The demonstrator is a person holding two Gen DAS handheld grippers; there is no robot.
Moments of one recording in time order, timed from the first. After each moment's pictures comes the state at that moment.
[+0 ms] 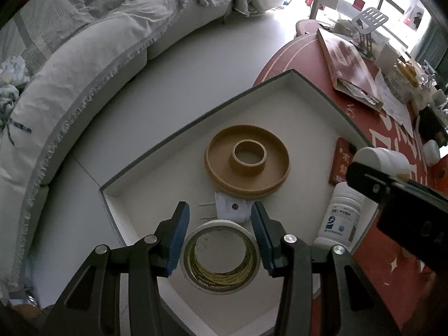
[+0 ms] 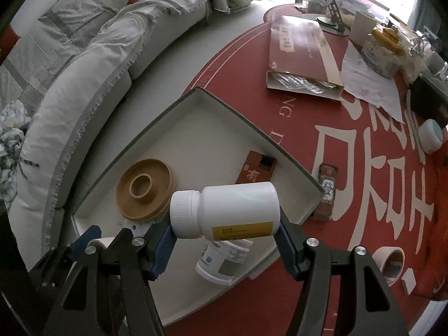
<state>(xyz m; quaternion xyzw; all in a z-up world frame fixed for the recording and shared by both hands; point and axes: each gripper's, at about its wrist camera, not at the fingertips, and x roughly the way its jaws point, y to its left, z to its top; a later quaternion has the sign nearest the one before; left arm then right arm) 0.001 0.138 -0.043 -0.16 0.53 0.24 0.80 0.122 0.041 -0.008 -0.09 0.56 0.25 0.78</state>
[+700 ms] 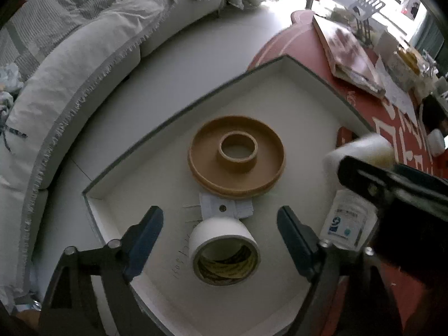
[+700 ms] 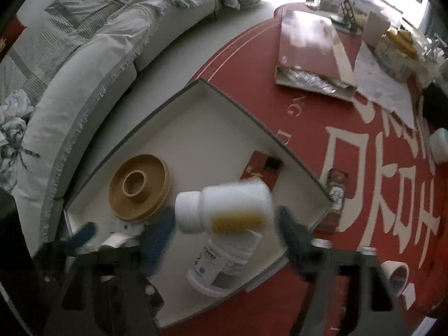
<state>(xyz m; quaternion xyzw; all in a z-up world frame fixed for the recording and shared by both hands) 0.012 0.133 -0.057 -0.14 0.54 0.24 0.79 0.131 0.038 -0.018 -0.10 0.55 0.28 0.78</state>
